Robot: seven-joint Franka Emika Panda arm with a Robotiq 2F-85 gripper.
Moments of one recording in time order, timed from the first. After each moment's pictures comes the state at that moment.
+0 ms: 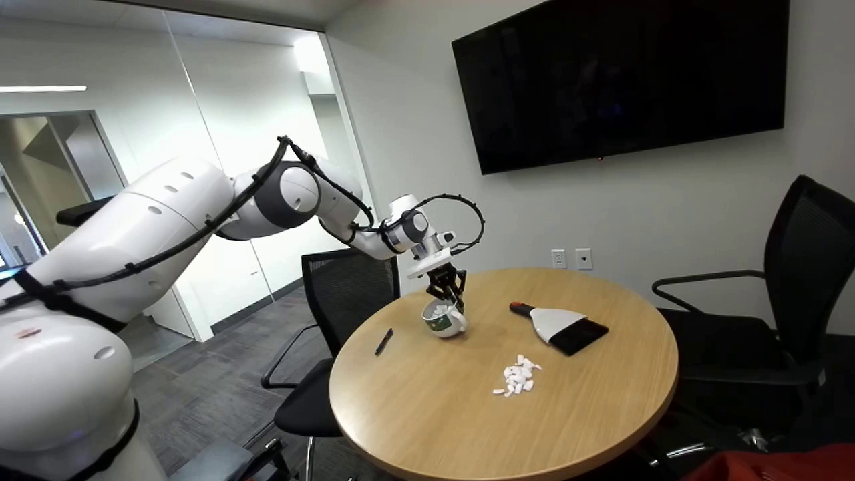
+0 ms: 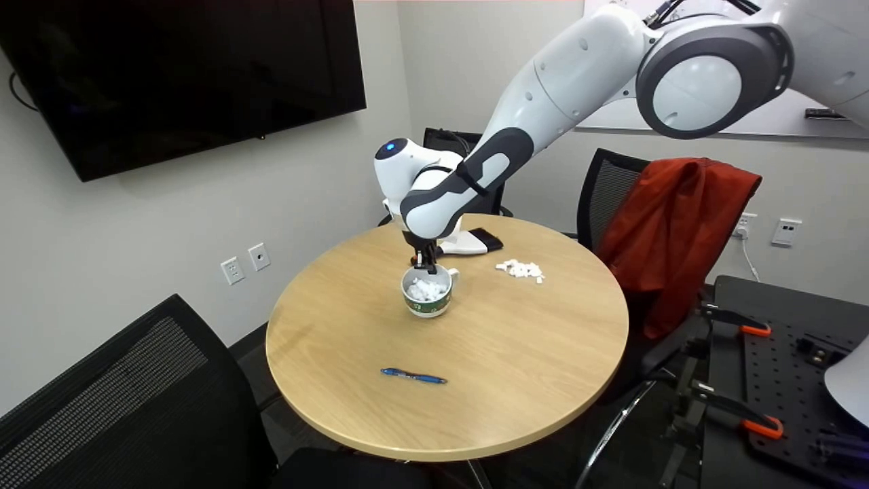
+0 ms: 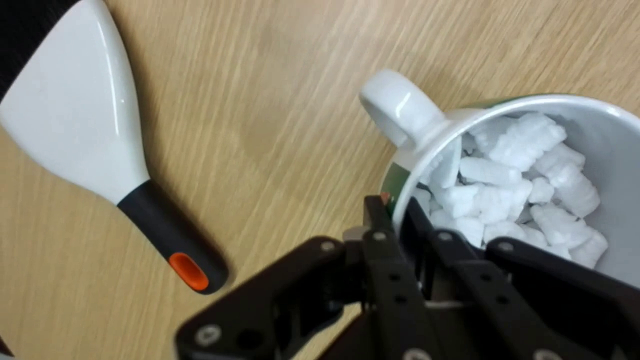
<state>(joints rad) 0.14 1.05 -0.11 -1.18 -0.26 2.25 -0.15</state>
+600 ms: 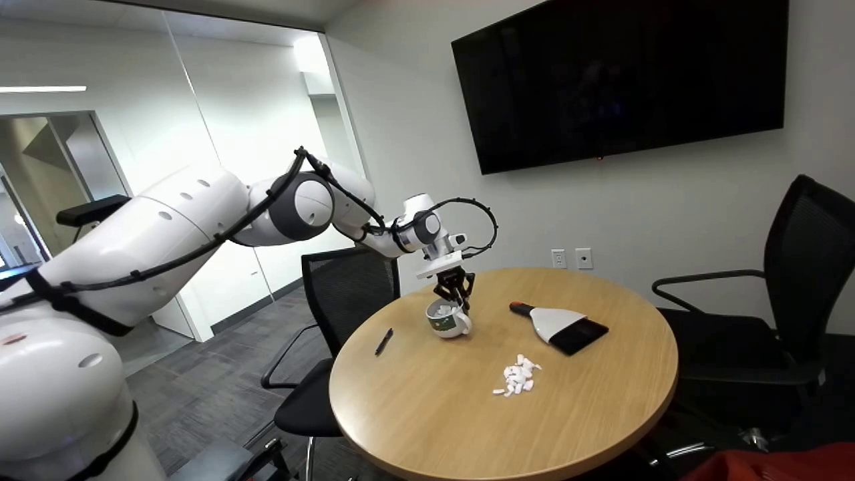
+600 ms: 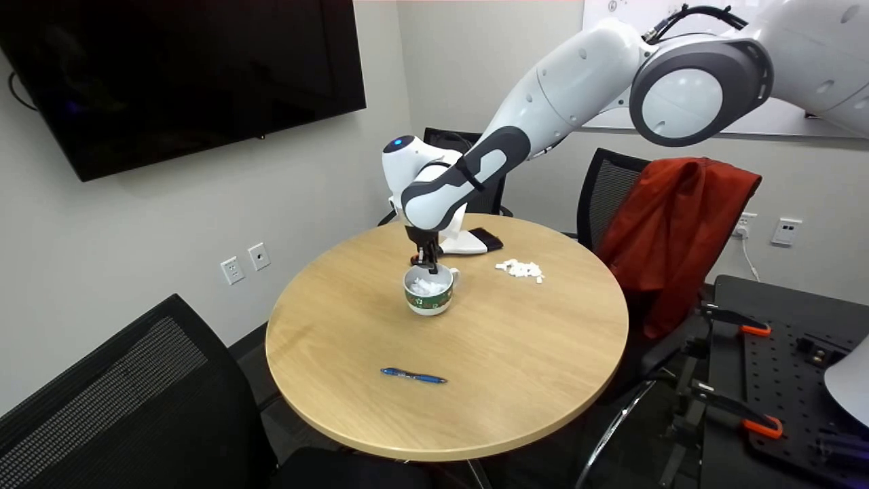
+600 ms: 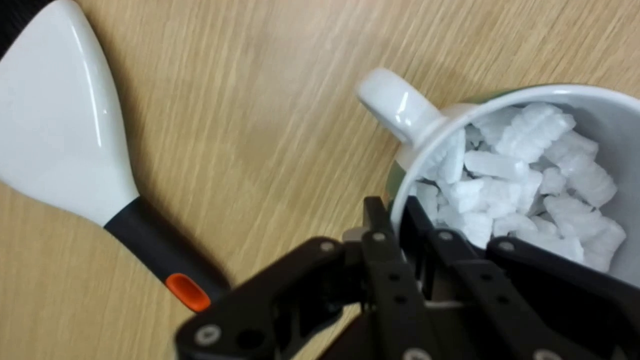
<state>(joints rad) 0.05 1.11 -0.04 -1.09 -0.22 2.22 -0.20</state>
